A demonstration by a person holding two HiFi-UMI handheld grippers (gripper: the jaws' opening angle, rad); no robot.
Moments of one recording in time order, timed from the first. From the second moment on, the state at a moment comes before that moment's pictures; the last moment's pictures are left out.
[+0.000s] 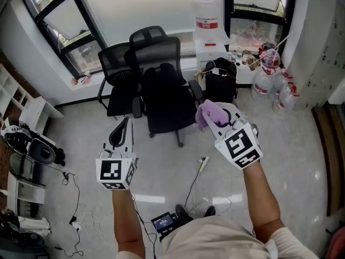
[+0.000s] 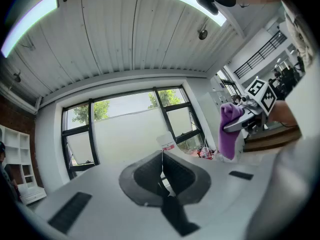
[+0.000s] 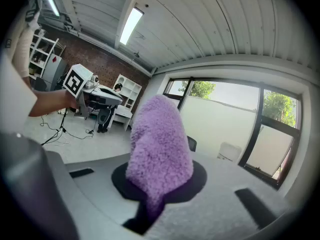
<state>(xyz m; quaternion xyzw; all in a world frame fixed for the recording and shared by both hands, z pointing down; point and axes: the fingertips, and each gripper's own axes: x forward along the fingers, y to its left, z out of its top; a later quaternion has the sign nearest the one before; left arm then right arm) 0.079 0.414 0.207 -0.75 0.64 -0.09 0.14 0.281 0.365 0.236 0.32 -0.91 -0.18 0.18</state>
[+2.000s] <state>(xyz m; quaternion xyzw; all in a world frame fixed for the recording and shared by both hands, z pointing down) 0.004 0.245 0.206 -0.78 0.60 -0.08 0.16 0.206 0.214 0.230 0.38 -0.90 -0.18 0.14</state>
